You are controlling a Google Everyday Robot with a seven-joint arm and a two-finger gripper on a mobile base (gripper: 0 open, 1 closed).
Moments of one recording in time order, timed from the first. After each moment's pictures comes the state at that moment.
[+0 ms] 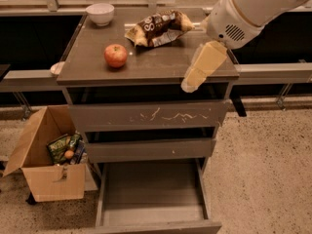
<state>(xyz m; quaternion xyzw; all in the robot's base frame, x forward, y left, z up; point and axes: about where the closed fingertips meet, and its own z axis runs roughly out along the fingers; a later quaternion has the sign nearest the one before) 0.547 -0.097 0.977 -0.57 0.76 0.06 0.30</state>
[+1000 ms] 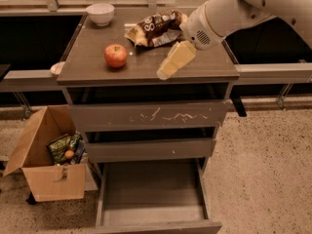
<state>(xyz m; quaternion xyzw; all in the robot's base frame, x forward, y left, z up) 0.631 -0.058 0.942 -0.54 0.75 0.12 0.37</state>
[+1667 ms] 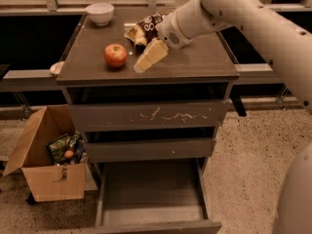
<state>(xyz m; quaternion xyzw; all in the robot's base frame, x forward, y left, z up) 0.703 0.003 0.912 -0.54 0.72 0.17 0.40</state>
